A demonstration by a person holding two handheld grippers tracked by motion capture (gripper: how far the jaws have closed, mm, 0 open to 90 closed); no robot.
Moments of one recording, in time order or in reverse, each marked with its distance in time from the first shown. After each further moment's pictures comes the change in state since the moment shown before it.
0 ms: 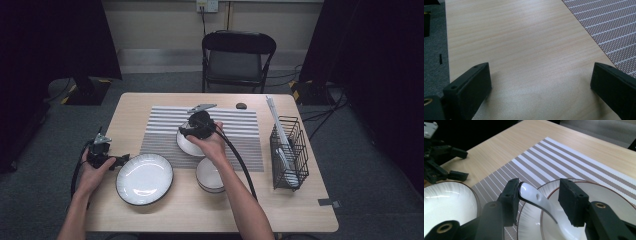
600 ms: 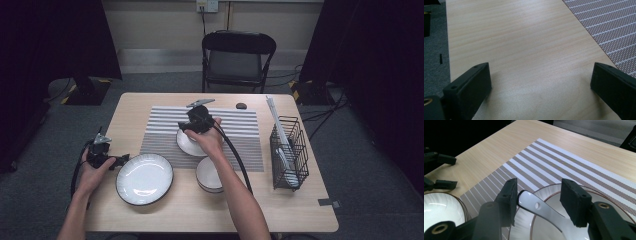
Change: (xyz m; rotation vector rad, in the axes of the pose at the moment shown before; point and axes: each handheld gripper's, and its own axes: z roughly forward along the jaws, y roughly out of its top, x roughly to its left) left arm 0.000 0.000 0.000 0.001 0.001 -0.001; right arm -0.008 0.013 0.014 0.010 -0.032 0.052
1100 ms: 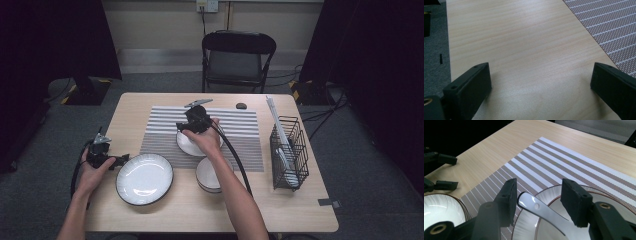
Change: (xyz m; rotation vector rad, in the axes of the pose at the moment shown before) left arm 0.001 0.000 0.000 0.002 0.000 0.006; right arm 0.001 0.000 0.006 -0.002 0.008 -0.007
